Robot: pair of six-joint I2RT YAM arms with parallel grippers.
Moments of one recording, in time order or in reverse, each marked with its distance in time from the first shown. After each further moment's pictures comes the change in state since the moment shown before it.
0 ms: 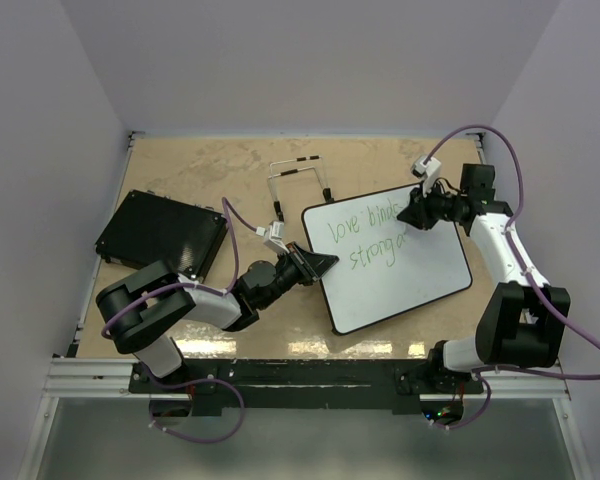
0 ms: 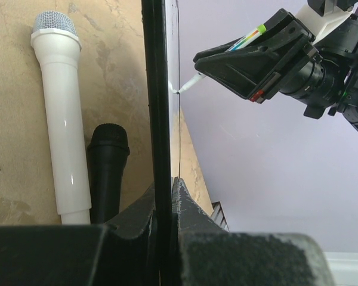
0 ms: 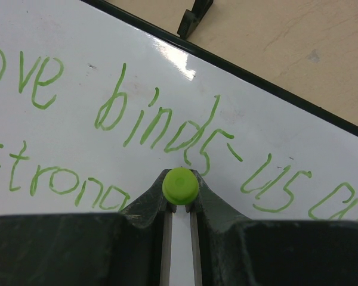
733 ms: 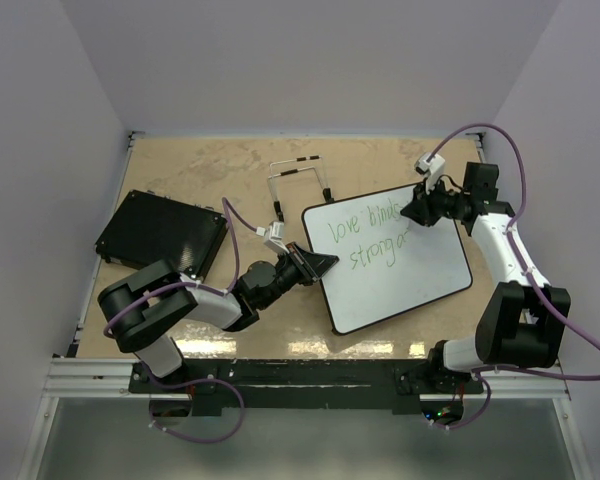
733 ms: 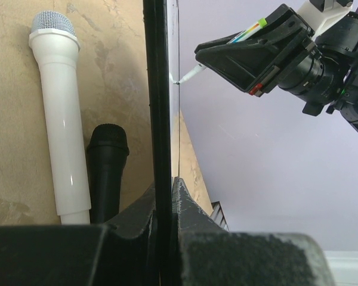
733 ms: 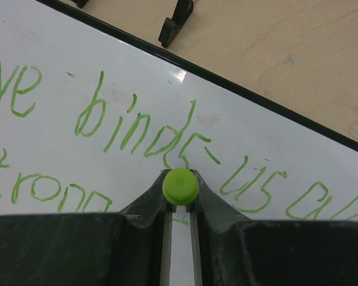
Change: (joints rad) left arm 0.000 0.011 -0.003 0.020 0.004 0.002; right arm -0.018 0.000 0.000 0.053 0.020 0.012
